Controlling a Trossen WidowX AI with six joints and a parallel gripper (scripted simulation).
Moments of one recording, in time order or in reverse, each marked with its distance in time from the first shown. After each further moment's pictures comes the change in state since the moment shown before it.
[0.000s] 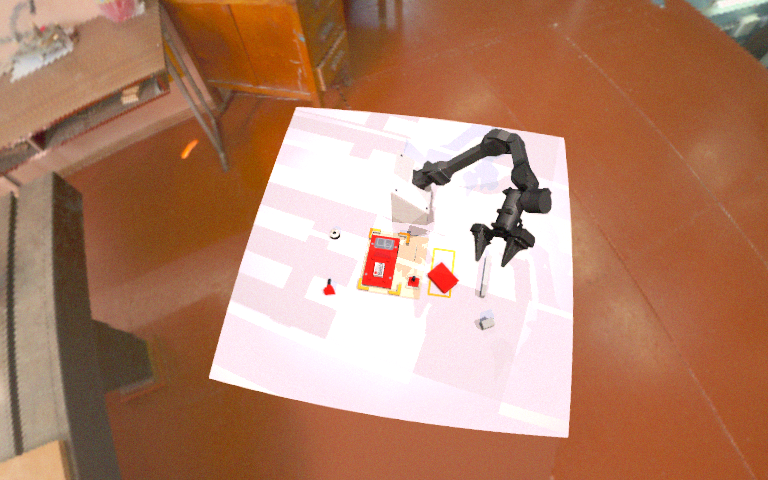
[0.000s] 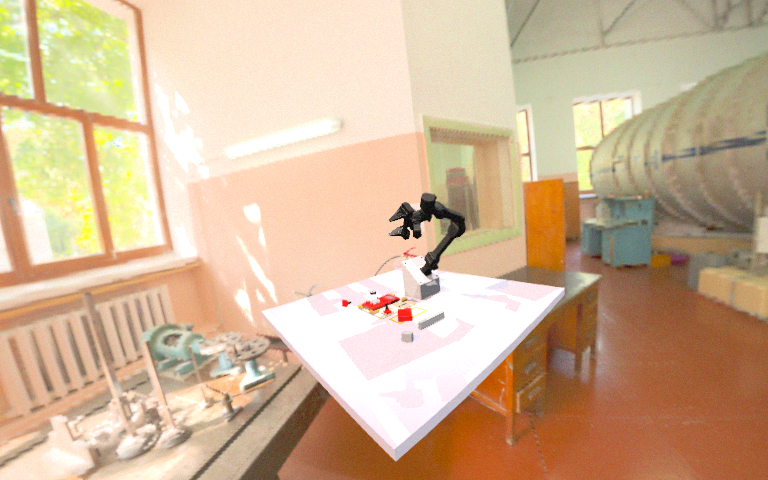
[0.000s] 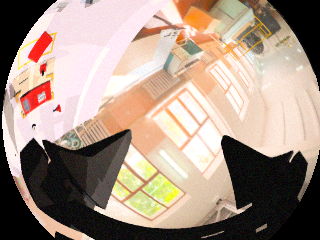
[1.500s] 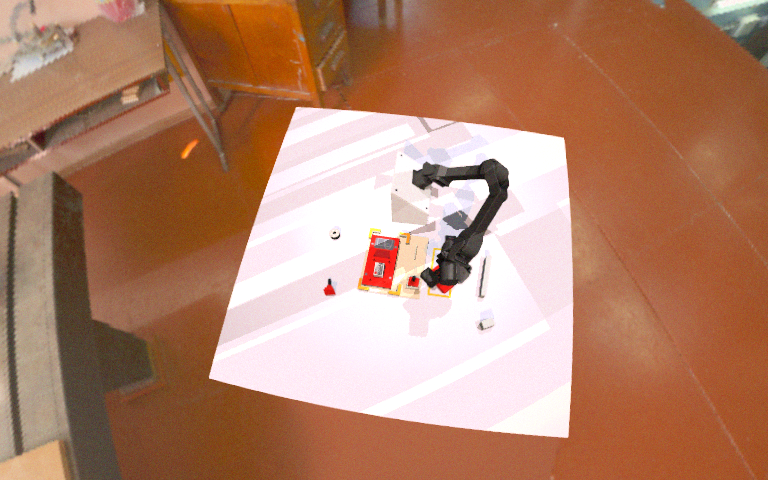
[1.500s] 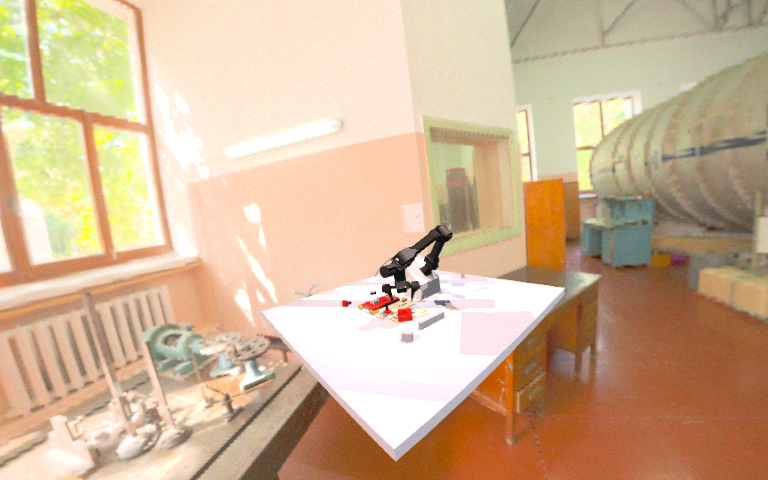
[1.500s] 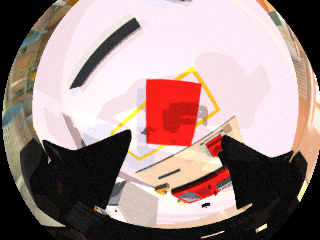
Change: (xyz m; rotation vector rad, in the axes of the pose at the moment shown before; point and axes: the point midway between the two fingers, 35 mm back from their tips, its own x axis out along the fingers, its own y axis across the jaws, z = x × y) arm 0.036 0.345 0.164 0.972 -0.255 1.390
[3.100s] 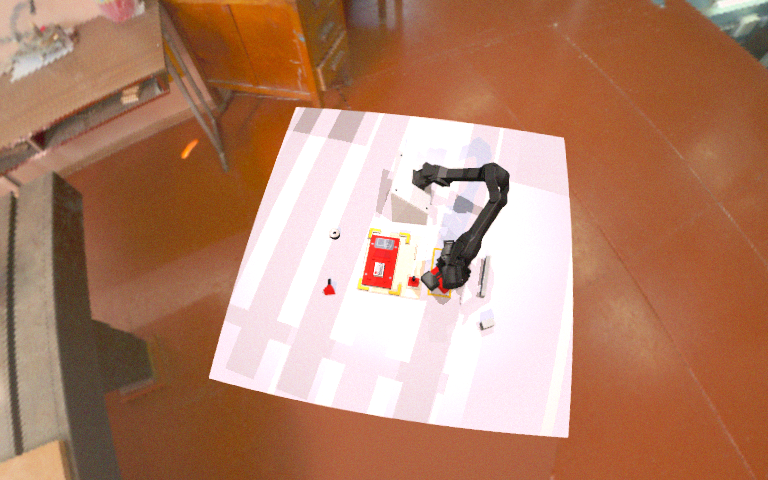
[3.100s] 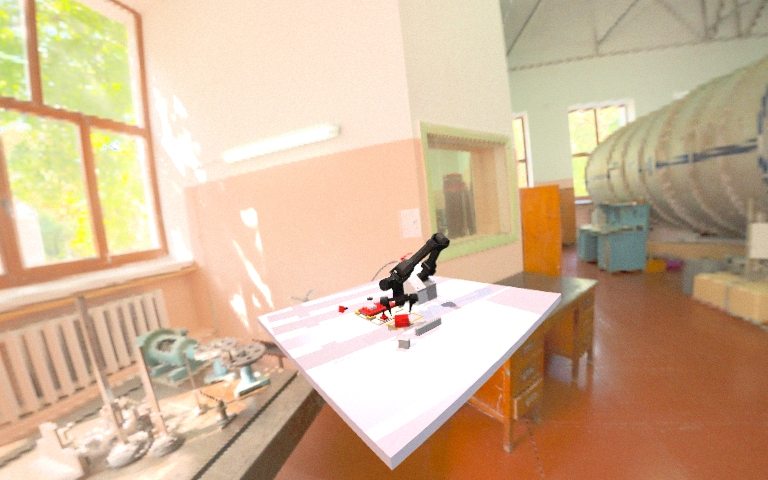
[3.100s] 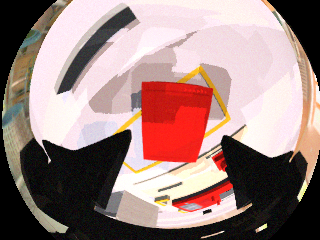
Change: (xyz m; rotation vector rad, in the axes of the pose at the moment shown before) arm 0.034 0.003 0.002 0.000 -0.006 0.004
